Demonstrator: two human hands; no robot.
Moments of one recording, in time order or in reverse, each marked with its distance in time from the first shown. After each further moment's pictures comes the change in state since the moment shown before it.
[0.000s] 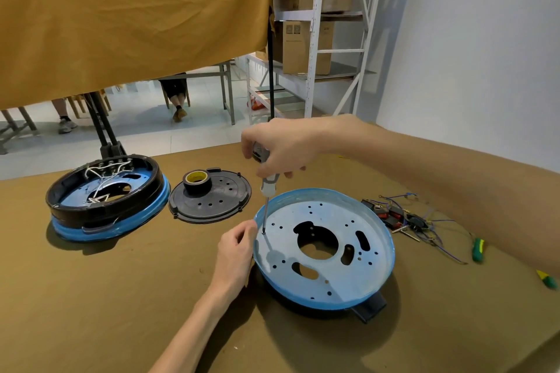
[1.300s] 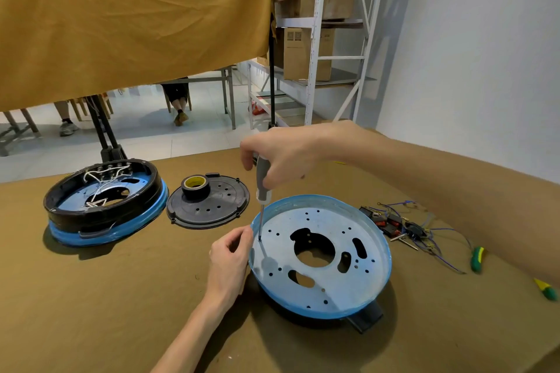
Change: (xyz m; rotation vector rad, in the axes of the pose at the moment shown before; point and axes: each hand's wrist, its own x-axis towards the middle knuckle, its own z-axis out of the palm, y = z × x) left_hand -0.001 -0.003 -0.002 0.001 0.130 0.044; right_hand -0.005 0.002 -0.003 -0.035 -0.024 -0.042
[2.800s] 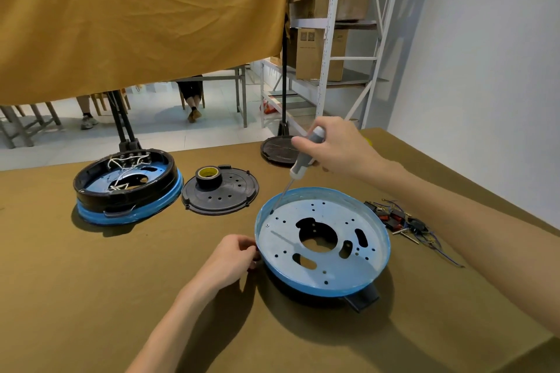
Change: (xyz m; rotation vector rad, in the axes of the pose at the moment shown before) left_hand -0.011 0.021 -0.025 0.511 -0.347 -0.299; right_hand -0.046 0.038 0.046 0.499 0.720 0.178
